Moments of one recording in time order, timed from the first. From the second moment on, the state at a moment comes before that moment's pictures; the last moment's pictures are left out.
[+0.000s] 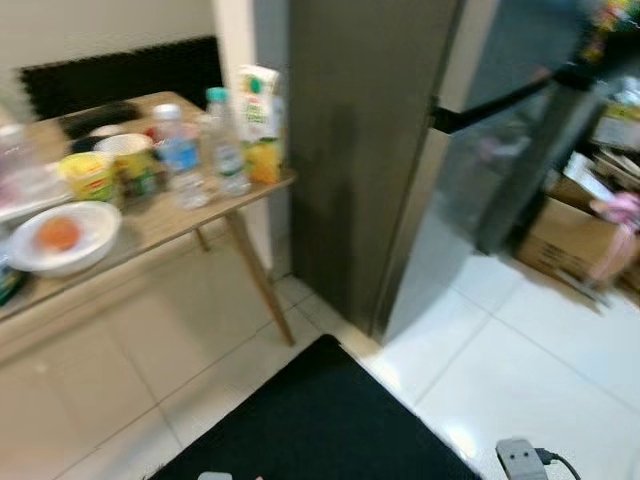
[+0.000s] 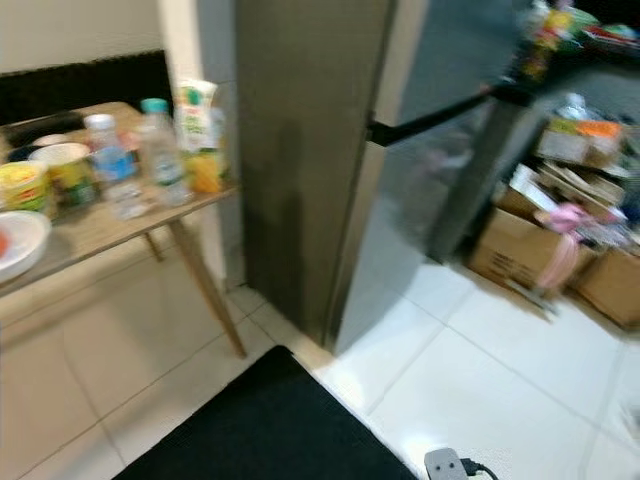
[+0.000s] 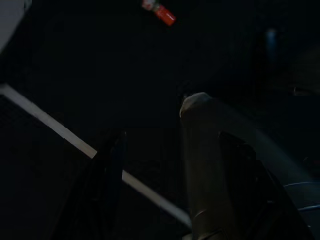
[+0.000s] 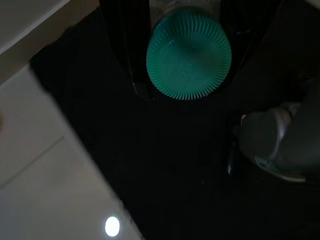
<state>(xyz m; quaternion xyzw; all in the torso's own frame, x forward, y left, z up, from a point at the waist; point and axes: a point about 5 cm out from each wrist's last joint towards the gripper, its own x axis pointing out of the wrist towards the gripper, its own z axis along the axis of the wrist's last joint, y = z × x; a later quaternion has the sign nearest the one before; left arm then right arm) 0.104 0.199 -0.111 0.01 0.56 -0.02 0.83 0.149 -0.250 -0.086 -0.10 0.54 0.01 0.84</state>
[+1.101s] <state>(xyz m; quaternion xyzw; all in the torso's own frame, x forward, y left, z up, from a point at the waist) 0.111 0.197 -0.109 0.01 0.55 -0.02 0.84 0.134 -0.253 -0.091 -0.12 0.56 0.02 0.82</state>
